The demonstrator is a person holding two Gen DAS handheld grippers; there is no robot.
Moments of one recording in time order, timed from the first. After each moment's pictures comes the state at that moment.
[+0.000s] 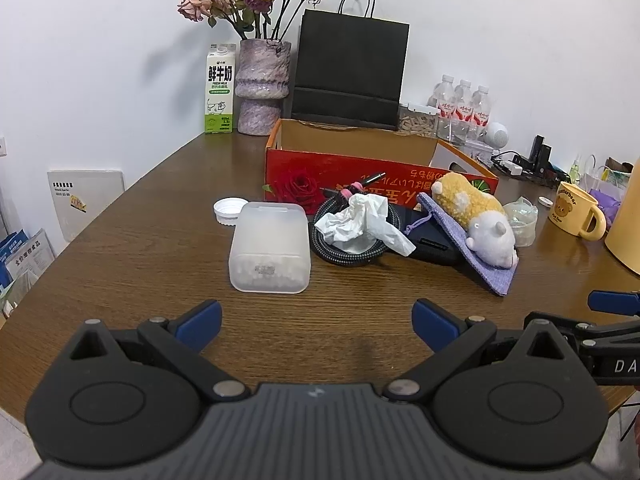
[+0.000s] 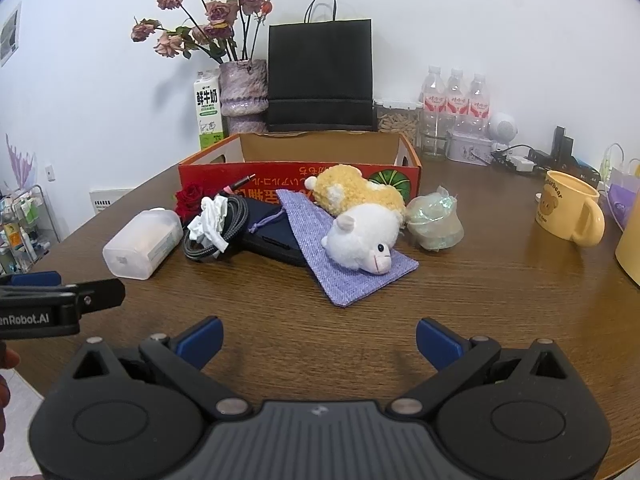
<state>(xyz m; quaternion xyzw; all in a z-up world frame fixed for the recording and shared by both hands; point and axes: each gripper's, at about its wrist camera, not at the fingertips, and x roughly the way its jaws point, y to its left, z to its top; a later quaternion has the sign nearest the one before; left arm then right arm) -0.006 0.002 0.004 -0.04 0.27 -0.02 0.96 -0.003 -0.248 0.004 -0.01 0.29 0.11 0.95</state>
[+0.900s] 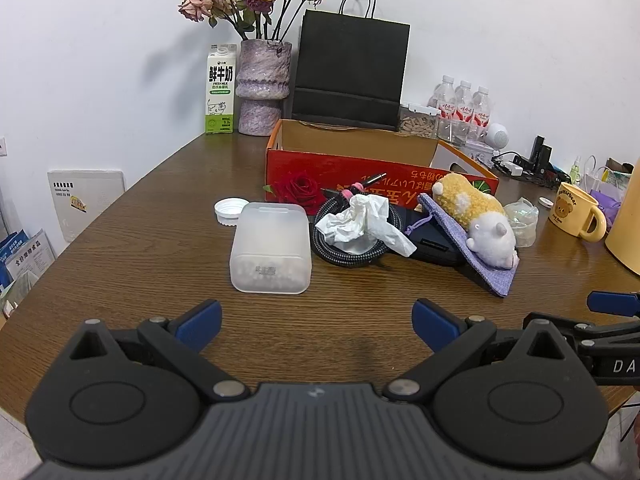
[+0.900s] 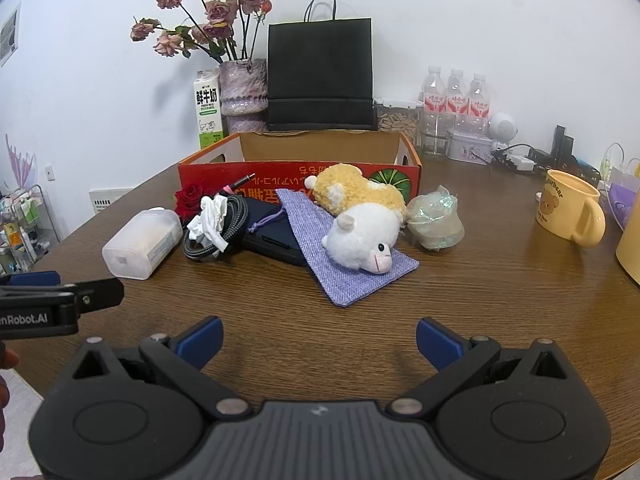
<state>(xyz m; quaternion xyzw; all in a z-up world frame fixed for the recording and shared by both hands) -0.005 0.003 0.005 -0.04 0.27 -0.02 0.96 -0.003 -0.247 0.003 -0.01 0.29 0.12 0.95</state>
